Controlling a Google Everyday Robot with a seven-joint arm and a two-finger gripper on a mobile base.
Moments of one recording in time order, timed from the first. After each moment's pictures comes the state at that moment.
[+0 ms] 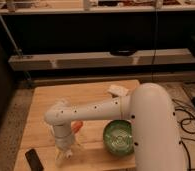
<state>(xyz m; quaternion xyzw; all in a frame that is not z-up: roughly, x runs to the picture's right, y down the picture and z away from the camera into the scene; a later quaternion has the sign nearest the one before) -0.142 0.327 0.731 -0.30 -0.45 -0.74 0.40</state>
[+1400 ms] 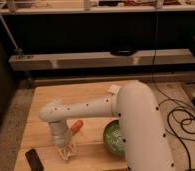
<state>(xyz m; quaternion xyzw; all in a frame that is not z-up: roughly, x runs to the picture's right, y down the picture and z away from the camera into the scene) -0.147 0.319 0.734 -0.34 -0.45 -0.74 0.36</state>
